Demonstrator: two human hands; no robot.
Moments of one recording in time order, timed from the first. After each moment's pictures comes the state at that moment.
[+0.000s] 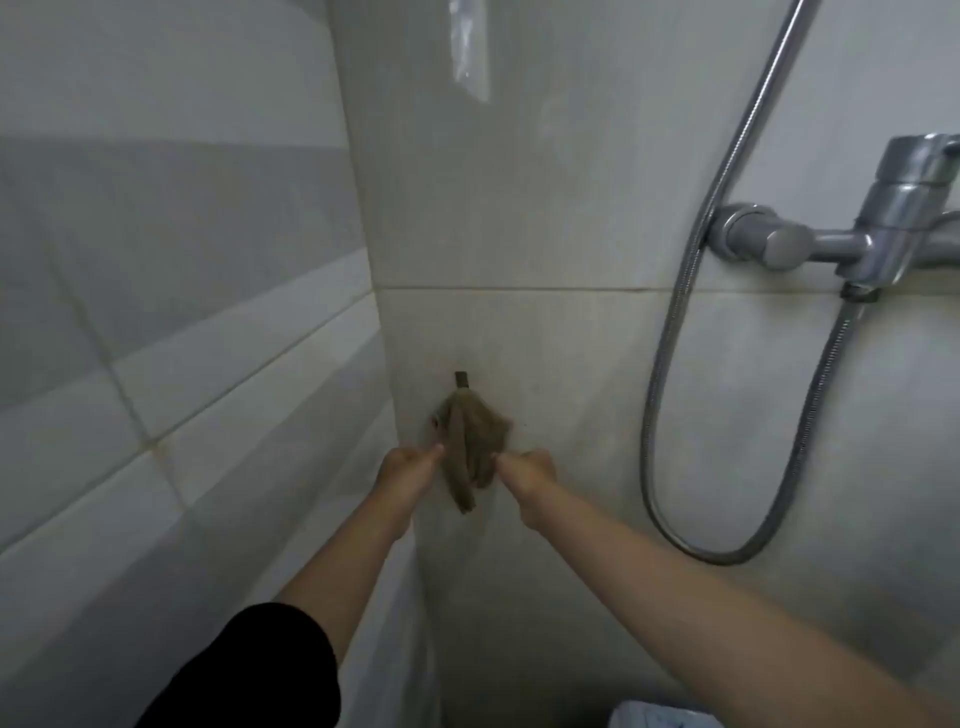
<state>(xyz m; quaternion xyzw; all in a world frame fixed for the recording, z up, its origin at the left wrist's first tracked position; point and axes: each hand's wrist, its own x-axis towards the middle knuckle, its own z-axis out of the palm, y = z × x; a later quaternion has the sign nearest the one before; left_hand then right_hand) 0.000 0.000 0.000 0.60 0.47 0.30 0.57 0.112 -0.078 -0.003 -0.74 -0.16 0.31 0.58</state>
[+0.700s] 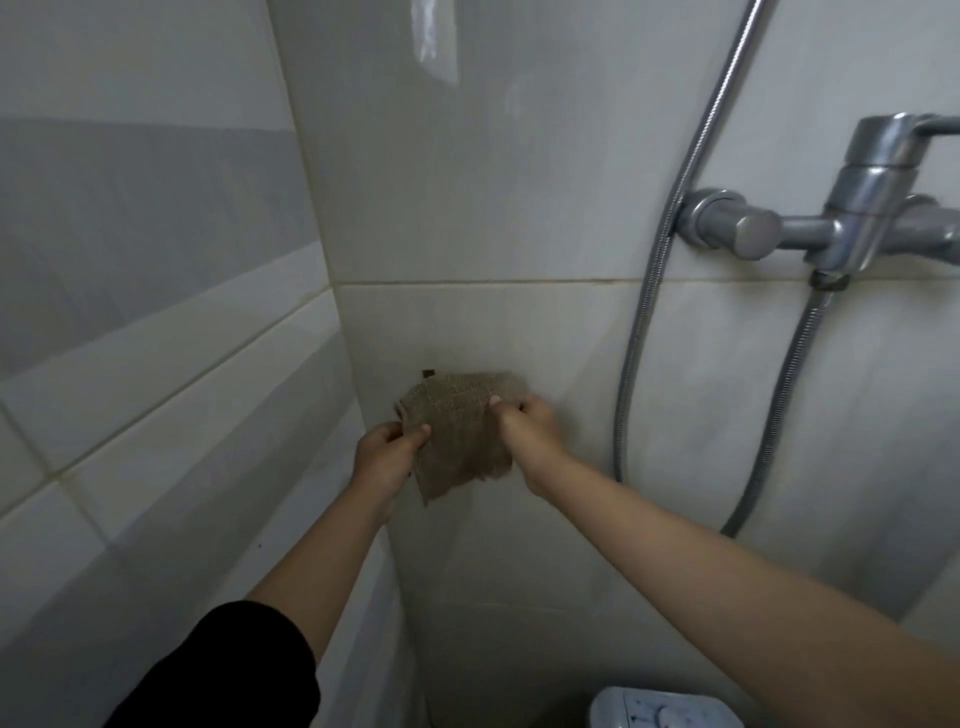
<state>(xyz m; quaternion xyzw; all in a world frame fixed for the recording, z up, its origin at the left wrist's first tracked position) 0.063 -0.078 0.045 0.59 0.41 0.34 0.60 0.181 -0.178 0.072 -0.68 -0.26 0.22 0.65</state>
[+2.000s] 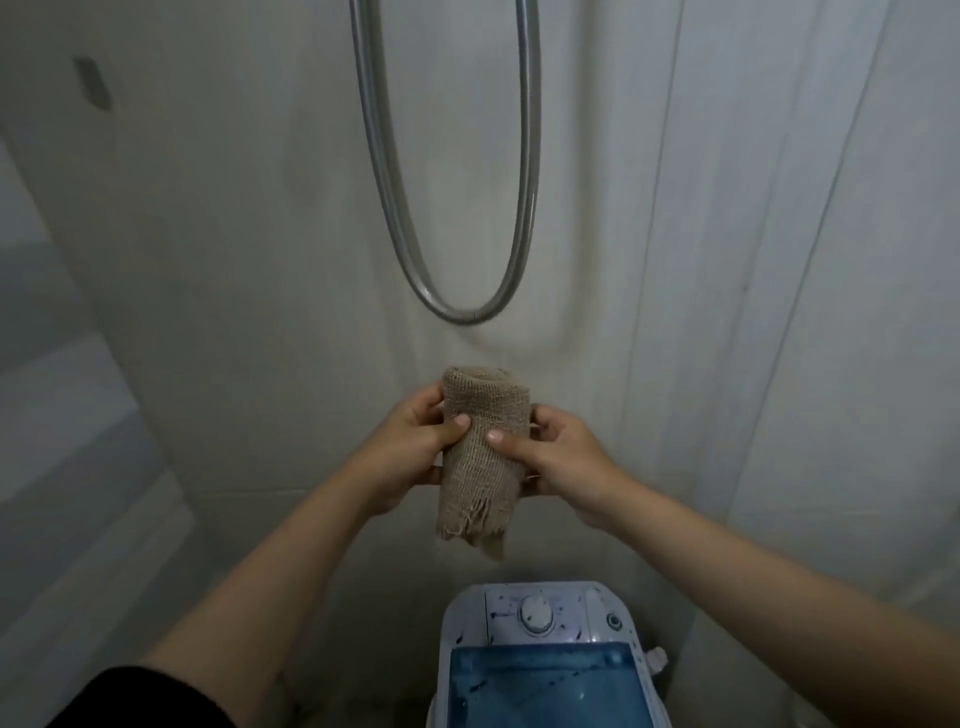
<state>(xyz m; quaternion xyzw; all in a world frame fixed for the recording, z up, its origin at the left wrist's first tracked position) 0.175 -0.211 -0.235 0.71 0.19 0.18 0.65 0.291 -0.328 -0.257 -0.60 -0.32 0.34 0.65</state>
